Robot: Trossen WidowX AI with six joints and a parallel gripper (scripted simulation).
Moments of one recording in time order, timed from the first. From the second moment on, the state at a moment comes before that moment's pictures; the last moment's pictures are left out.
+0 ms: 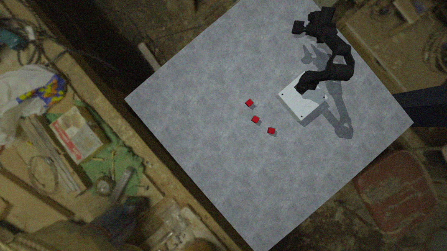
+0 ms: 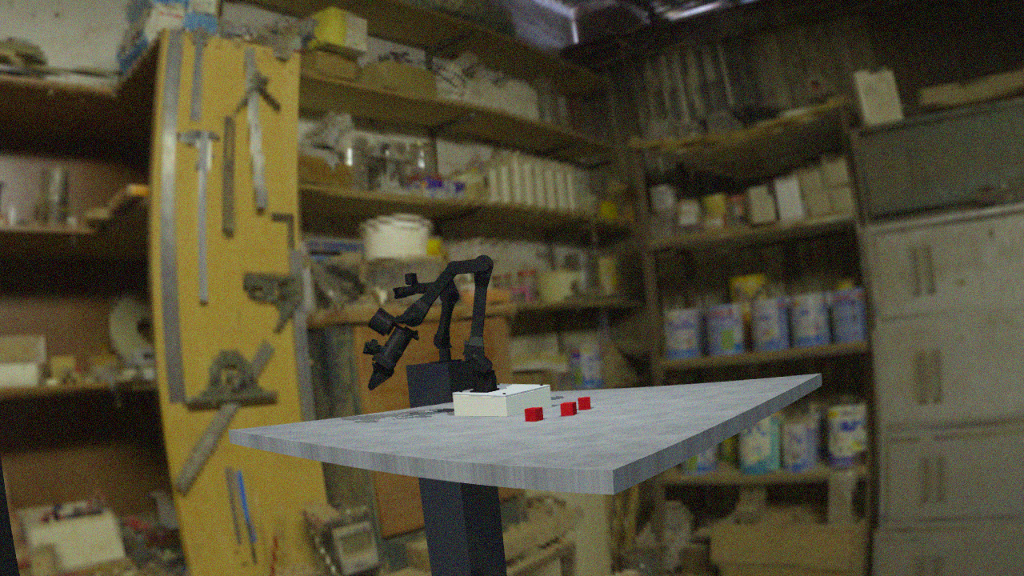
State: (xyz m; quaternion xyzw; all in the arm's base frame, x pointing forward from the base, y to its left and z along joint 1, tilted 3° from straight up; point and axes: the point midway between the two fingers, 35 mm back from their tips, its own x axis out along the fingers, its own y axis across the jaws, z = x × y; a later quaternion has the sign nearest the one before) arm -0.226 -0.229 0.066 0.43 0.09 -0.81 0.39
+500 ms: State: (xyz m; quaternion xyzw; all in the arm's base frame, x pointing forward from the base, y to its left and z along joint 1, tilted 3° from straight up) arm -0.134 -0.295 0.069 0.49 0.13 -0.73 0.46
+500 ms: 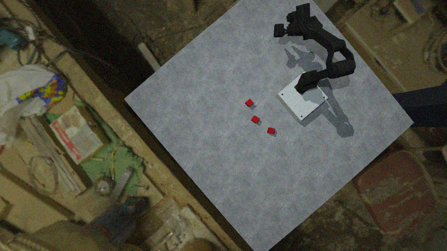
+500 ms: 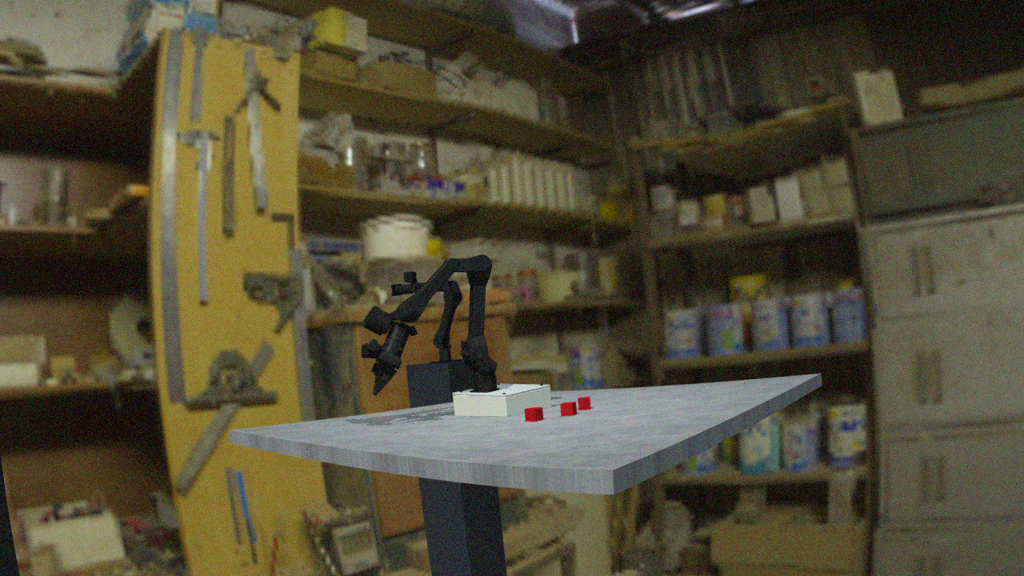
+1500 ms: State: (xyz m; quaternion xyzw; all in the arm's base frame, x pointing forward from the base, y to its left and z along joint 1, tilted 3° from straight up) arm 0.081 -0.312 0.085 0.56 0.26 -0.59 0.51
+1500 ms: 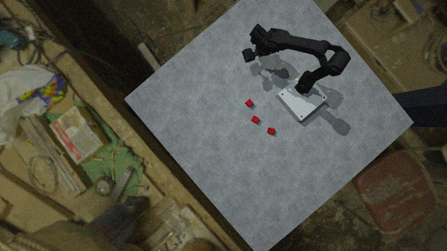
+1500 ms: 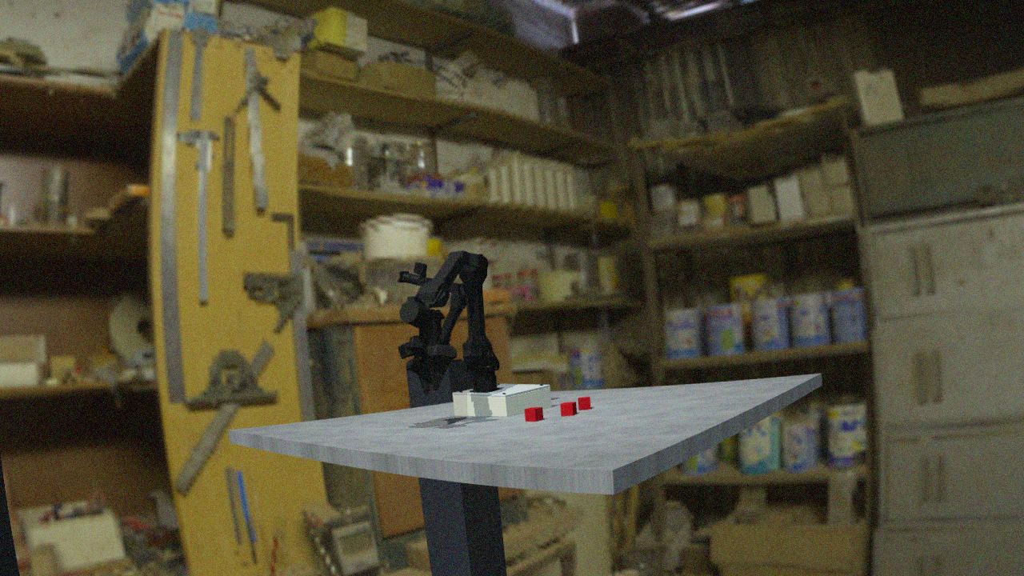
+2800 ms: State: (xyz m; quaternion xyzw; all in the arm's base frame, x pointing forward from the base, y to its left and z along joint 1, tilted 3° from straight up) arm 0.272 -0.146 0.116 0.51 0.46 -0.50 0.53
